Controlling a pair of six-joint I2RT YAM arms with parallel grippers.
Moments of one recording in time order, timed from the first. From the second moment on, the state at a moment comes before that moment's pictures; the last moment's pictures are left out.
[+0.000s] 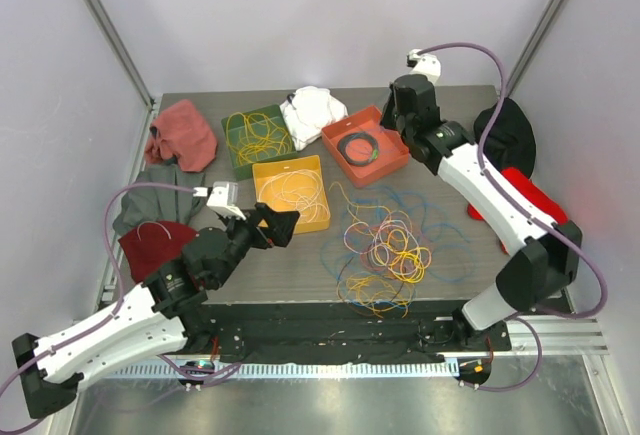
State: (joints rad) left arm -0.98 0.60 0.55 -0.08 -0.48 -0.62; right arm 0.48 1.51 1.48 -0.36 0.41 0.44
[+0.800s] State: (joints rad) left arm -0.98 0.67 0.54 -0.12 -0.53 -0.62; right arm 0.41 1.52 1.23 -0.26 0.43 0.48
